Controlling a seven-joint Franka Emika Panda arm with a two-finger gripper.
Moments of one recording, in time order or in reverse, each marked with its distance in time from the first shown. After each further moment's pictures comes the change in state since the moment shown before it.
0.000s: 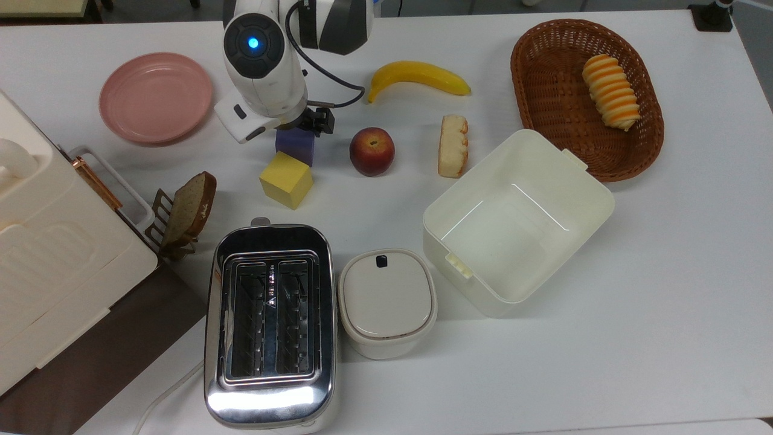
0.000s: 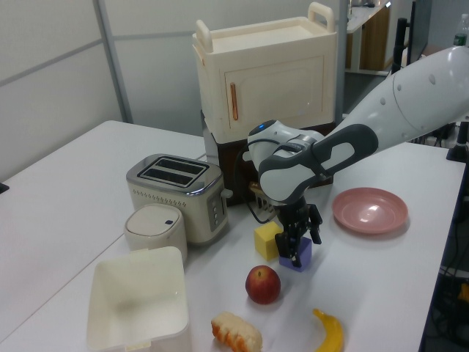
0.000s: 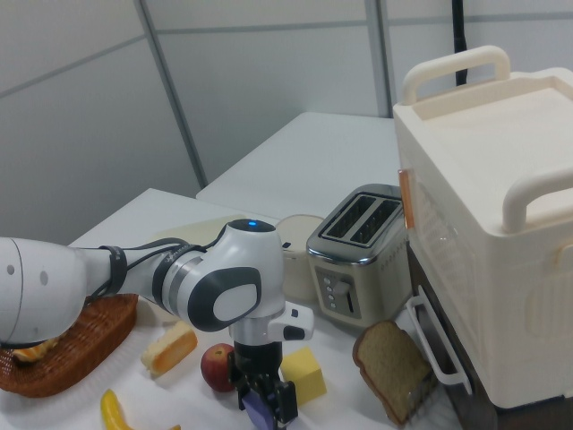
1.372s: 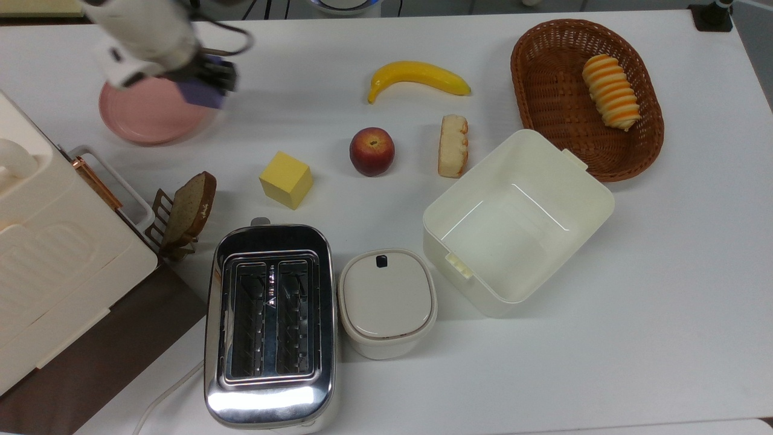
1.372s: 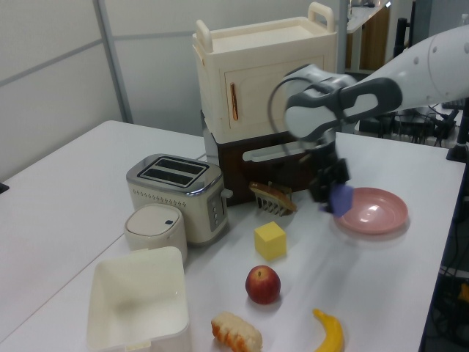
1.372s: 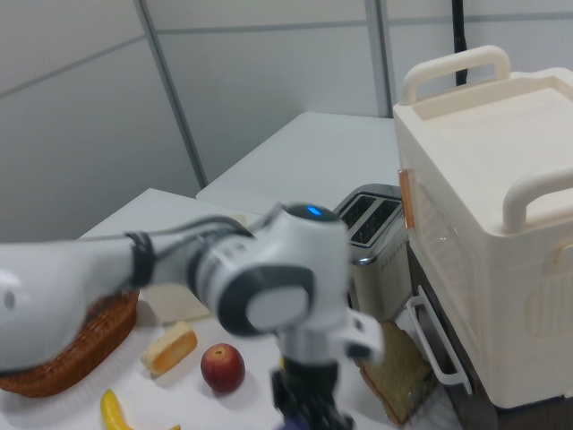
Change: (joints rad) arm -0.247 -0.063 -0.019 0.124 -0.035 -0.188 -0.201
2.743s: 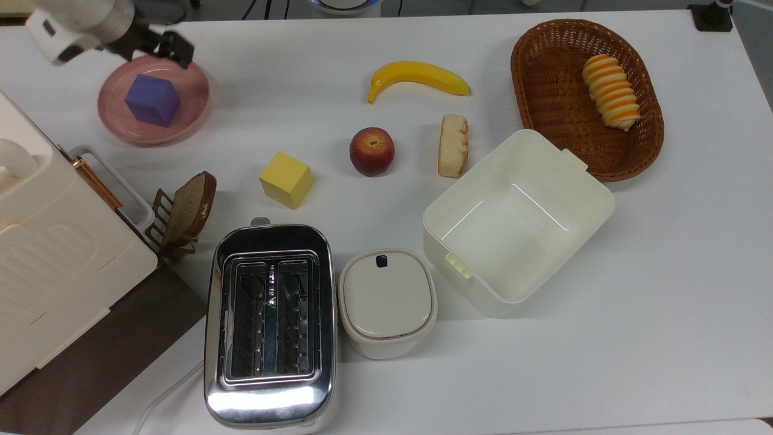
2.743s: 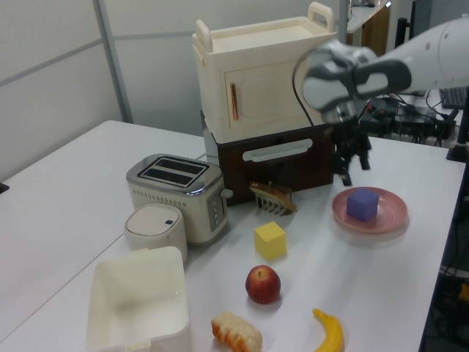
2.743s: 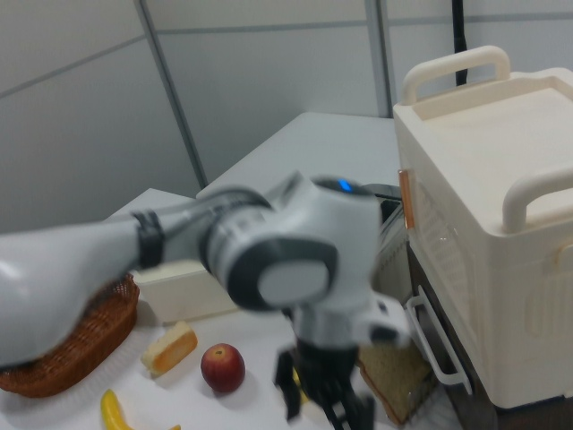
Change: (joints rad) arm -0.103 0.014 0.034 0.162 -0.013 -0.170 -0.132
